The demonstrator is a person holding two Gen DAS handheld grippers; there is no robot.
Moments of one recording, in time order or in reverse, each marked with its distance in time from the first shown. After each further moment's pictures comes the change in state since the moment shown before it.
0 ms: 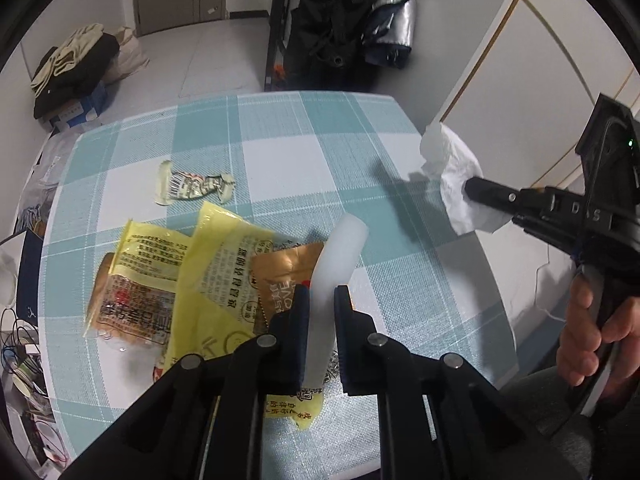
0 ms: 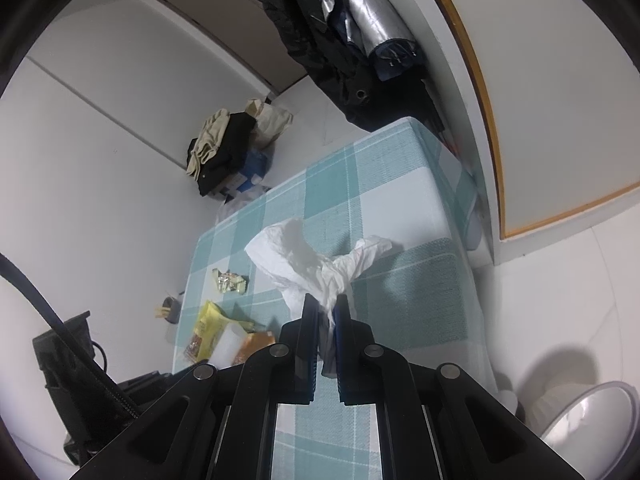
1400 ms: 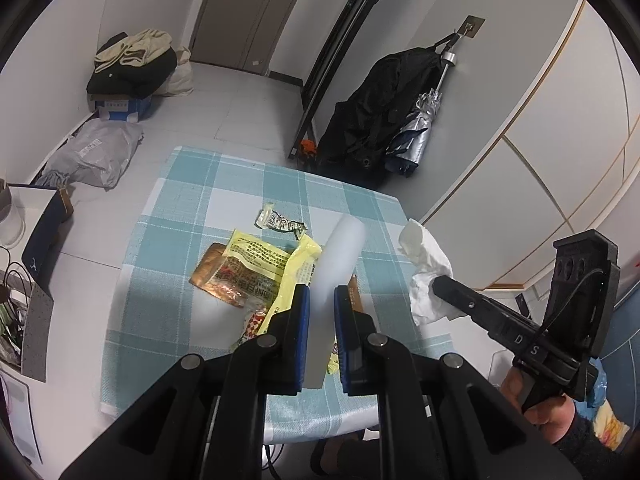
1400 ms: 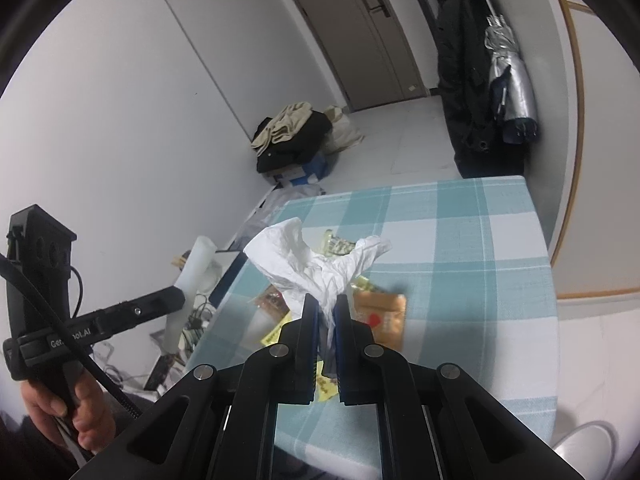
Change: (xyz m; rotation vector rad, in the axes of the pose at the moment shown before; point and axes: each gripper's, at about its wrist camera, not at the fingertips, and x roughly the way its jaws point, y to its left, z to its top) left arm -0.109 0.068 -0.046 -0.216 -0.295 -0.107; right arm -0.020 0.136 -0.083 -0.376 -0.097 0.031
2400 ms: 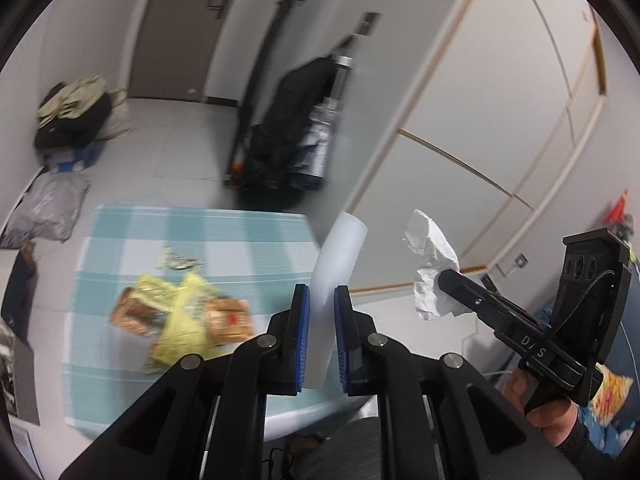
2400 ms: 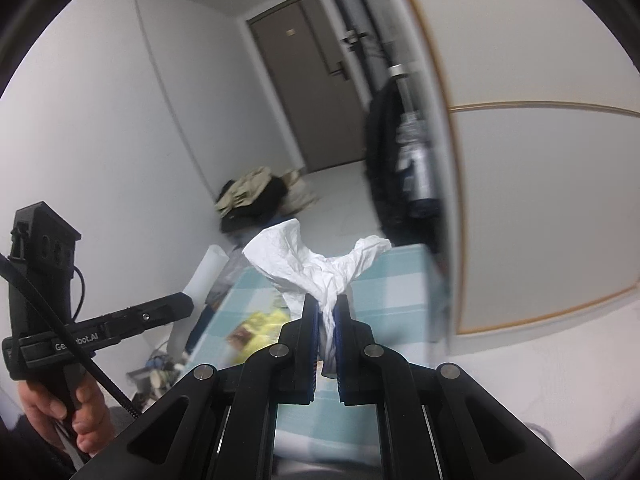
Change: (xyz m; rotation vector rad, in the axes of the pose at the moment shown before) left arm -0.027 -0.119 0.007 0.172 -0.034 -0.146; right arm -0.173 -0.049 0.005 0.039 -0.230 -0.202
